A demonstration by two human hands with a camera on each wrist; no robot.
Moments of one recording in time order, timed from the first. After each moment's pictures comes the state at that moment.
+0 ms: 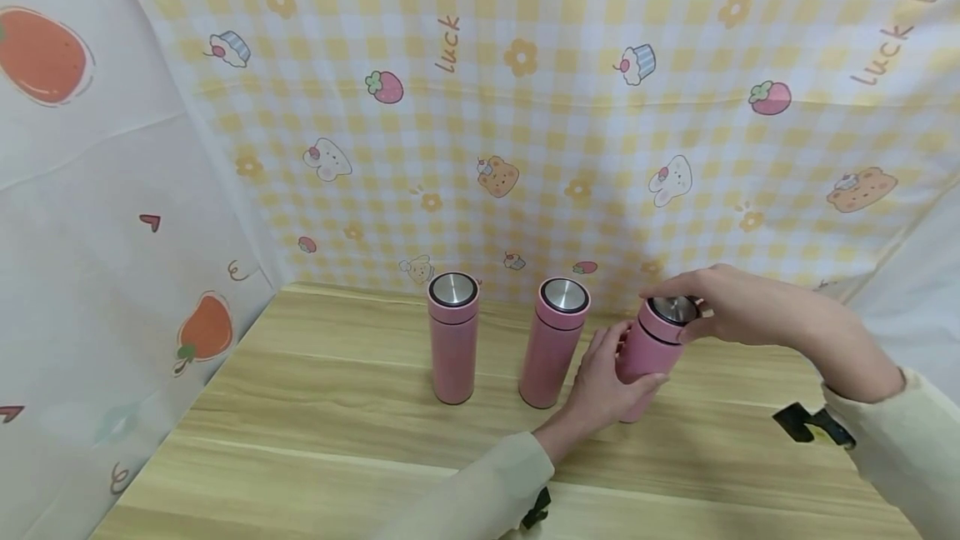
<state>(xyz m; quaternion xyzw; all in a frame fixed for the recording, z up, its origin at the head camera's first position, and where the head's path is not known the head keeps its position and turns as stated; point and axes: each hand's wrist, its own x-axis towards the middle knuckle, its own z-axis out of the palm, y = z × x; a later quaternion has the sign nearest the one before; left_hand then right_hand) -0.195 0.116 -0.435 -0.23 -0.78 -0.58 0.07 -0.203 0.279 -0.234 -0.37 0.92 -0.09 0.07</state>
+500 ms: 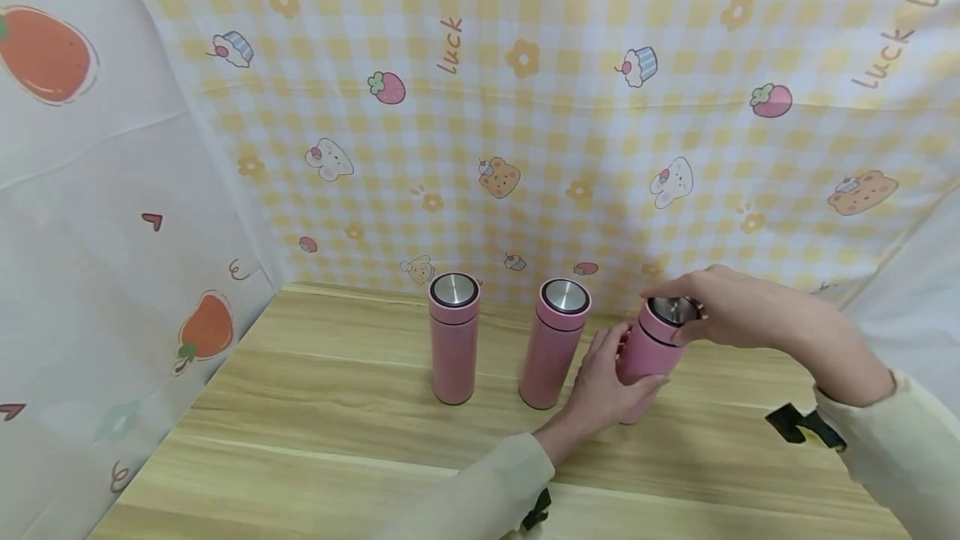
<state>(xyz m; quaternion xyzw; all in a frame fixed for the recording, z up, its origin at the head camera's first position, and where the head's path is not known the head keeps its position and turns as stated) -0.193 0.116 -0.434 -0.22 -0.78 -0.58 0.07 -0.201 0.271 -0.234 -0.36 0.93 -0.08 0.06</state>
